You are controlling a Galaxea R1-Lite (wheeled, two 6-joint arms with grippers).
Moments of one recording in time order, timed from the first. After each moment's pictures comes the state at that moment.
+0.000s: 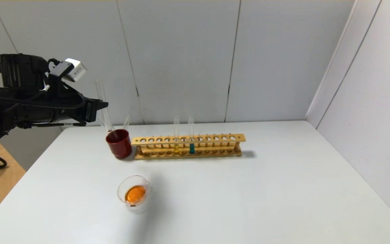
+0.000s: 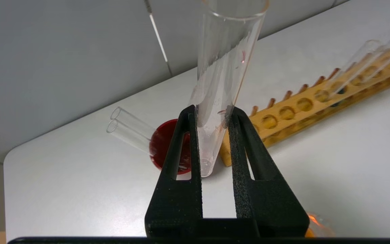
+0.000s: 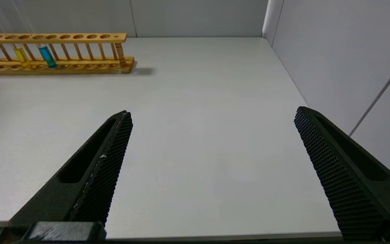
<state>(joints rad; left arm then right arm) 0.01 1.73 -1.12 -0.29 -0.33 0.24 0.00 0.00 0.00 0.00 0.00 0.00</state>
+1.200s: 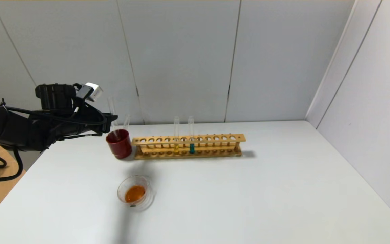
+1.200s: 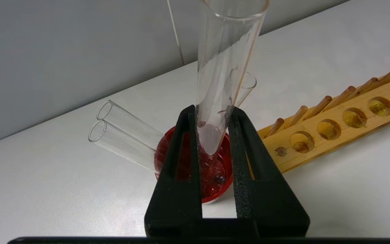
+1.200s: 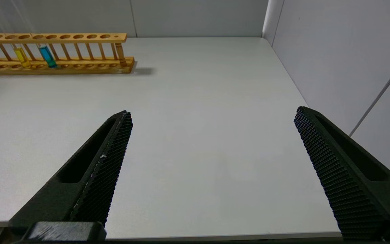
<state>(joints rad) 0.03 1.99 -1.11 -0.55 -0.33 0.22 0.00 0.00 0.00 0.00 0.00 0.00</state>
